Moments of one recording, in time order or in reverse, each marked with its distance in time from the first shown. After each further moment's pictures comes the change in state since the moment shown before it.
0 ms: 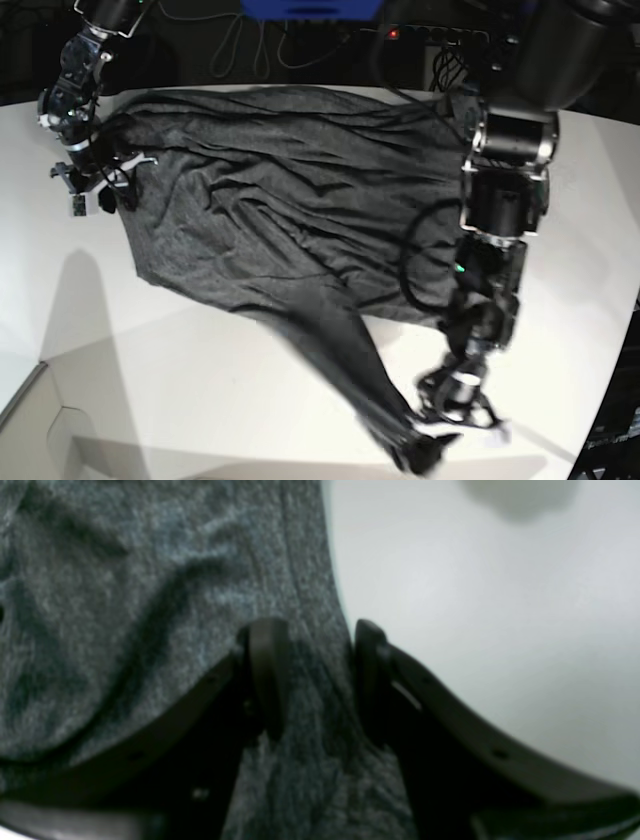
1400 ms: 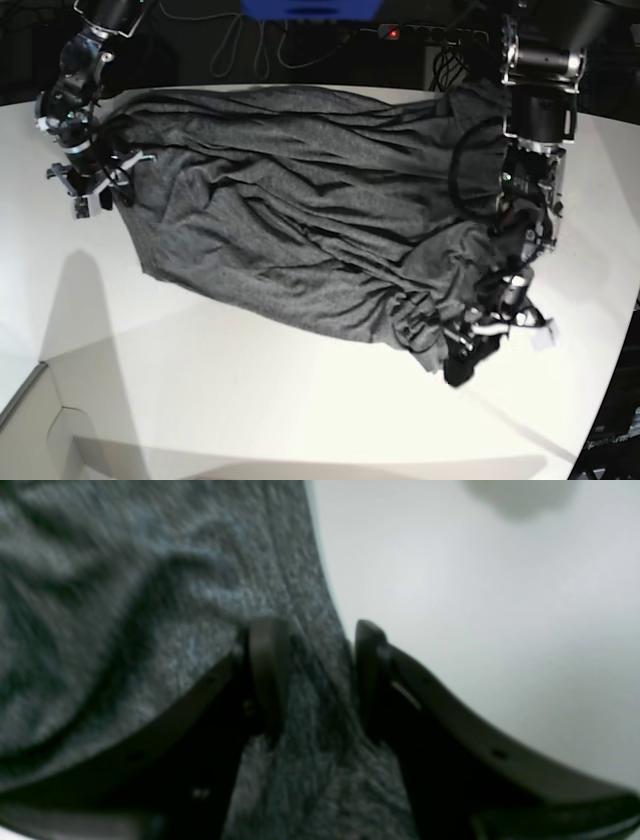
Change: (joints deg) left arm 19.9 -9.0 -2.9 11.8 -8.6 1.1 5.9; right arm -0.1 -0.5 0.0 5.5 -3.1 0.0 -5.1
